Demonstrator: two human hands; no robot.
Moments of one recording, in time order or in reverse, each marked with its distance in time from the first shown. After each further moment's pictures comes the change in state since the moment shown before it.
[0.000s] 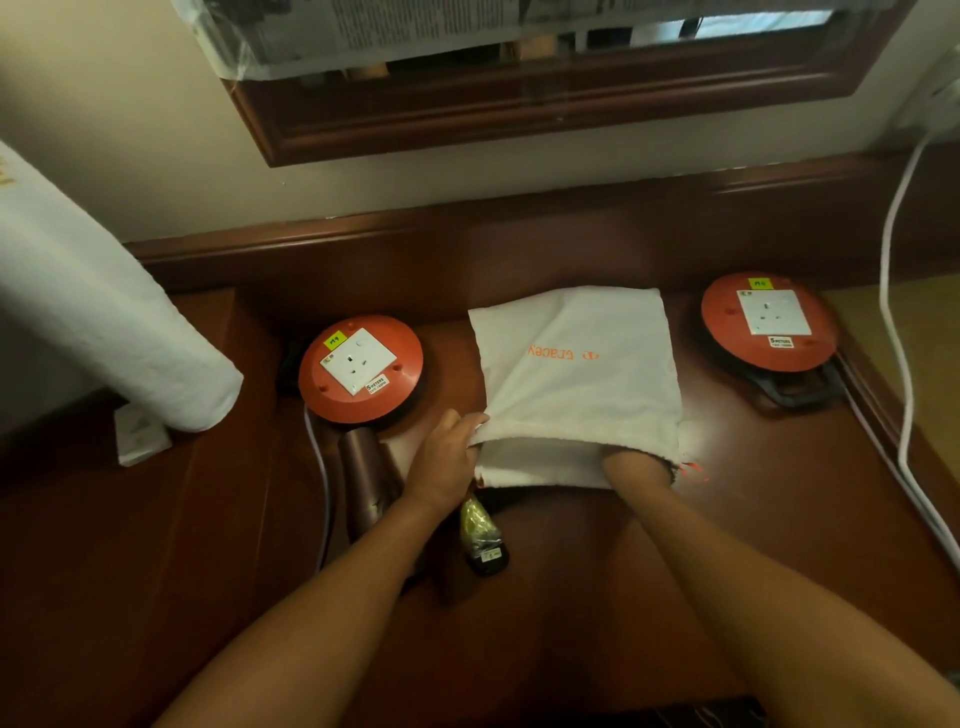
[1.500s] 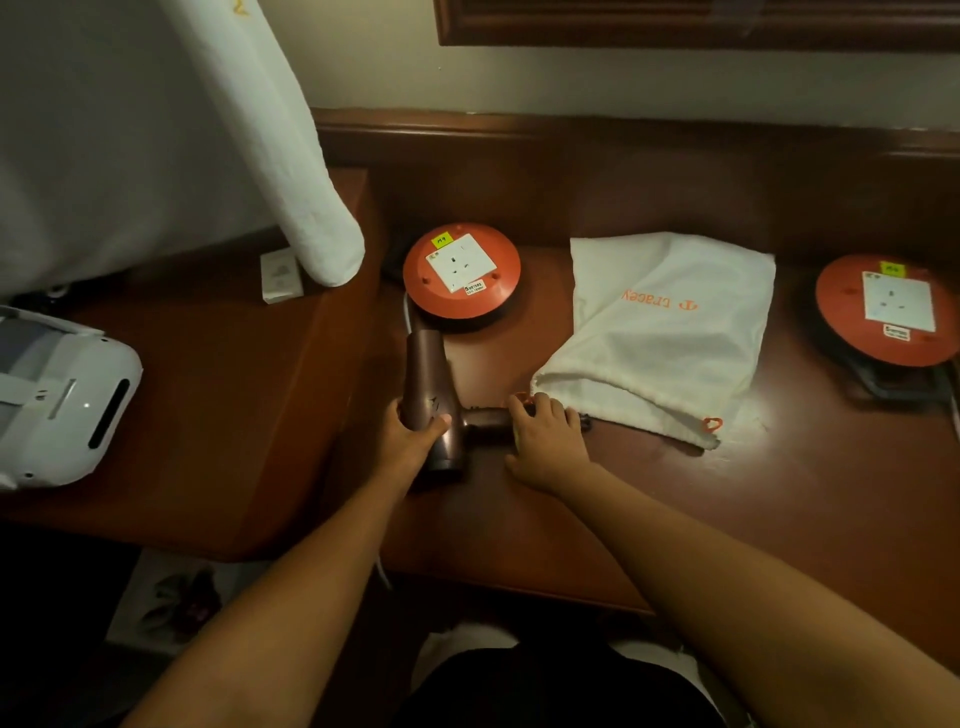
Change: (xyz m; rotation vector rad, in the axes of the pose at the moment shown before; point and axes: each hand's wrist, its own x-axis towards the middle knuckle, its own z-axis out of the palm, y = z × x) left_hand -0.139 -0.077 -0.041 -0.638 0.296 -0.898; right_hand -0.135 -0.086 0.088 -0.454 -0.124 -0.801
